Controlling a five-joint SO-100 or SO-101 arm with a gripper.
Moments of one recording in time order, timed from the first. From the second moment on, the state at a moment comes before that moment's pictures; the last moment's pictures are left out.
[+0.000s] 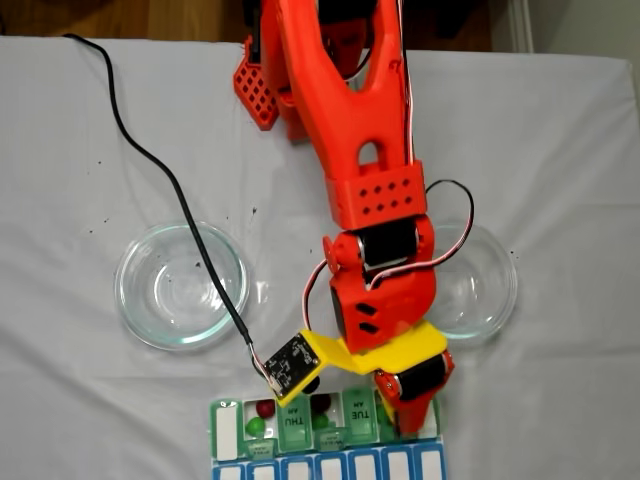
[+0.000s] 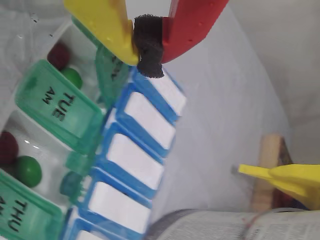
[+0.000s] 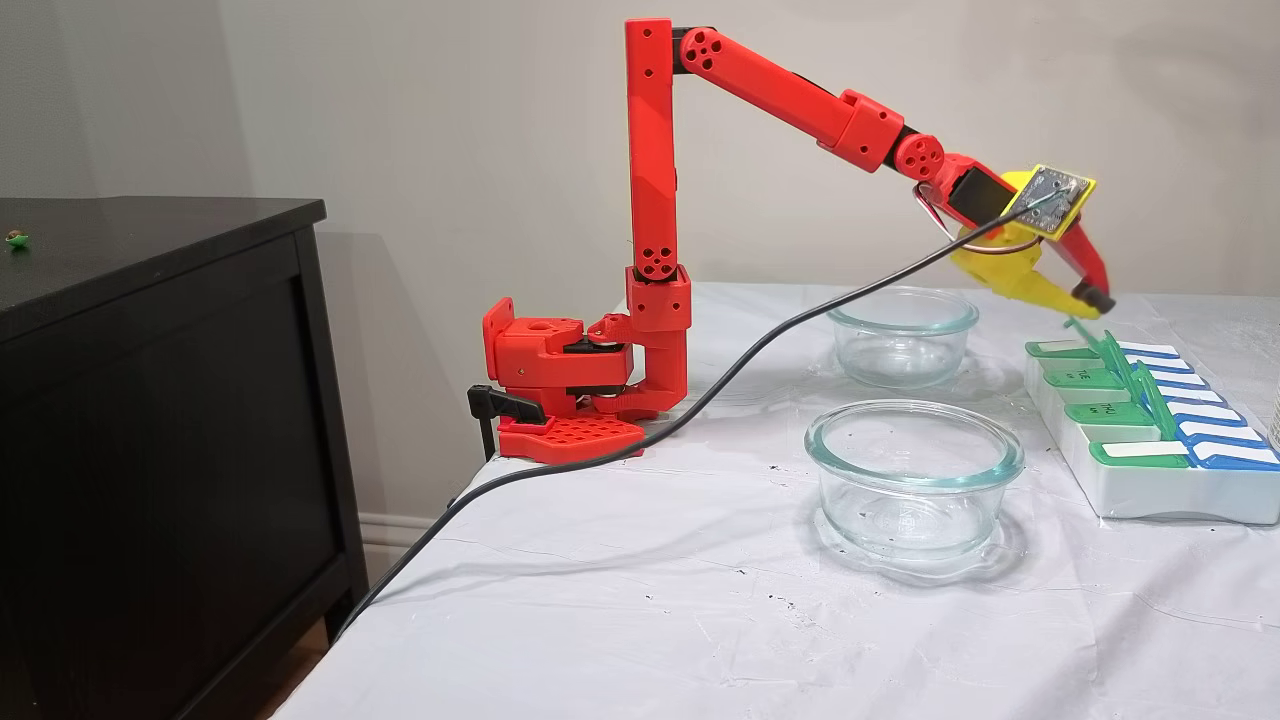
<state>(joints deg) -15.3 107.3 120.7 10.4 -15.4</state>
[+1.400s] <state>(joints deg) -18.5 98.7 110.3 38.6 -22.6</state>
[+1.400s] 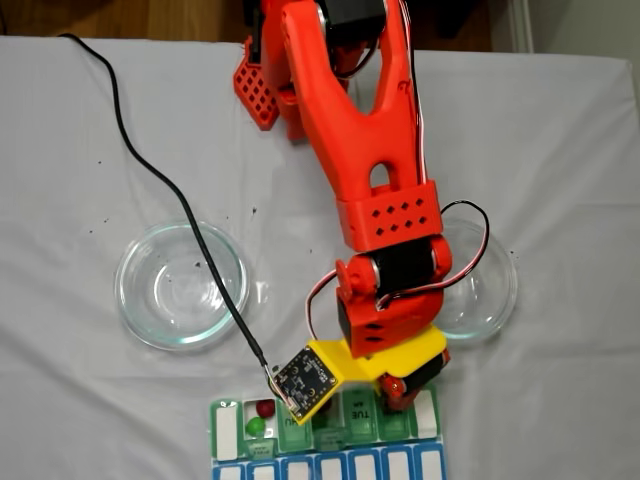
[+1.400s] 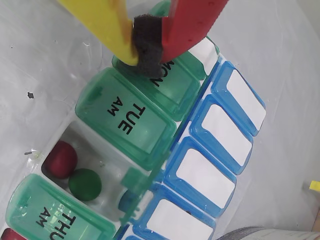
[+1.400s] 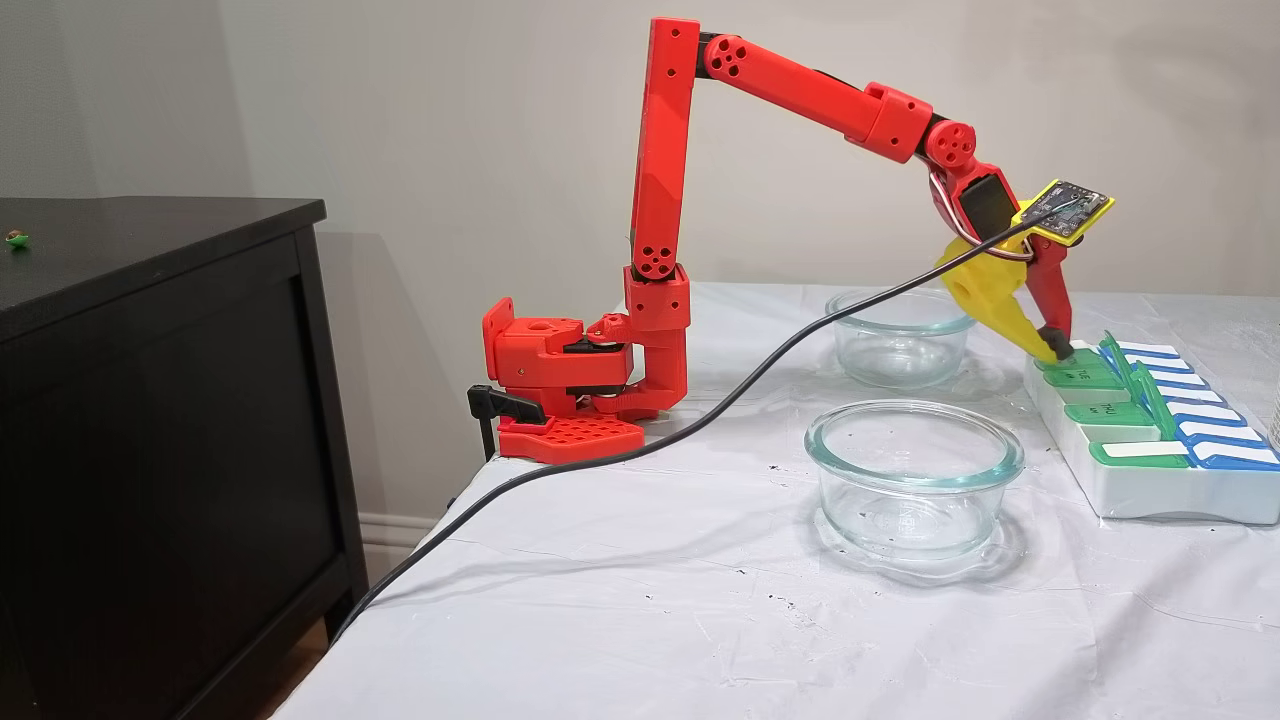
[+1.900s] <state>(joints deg) -6.9 109.6 107.8 27.8 -19.2</state>
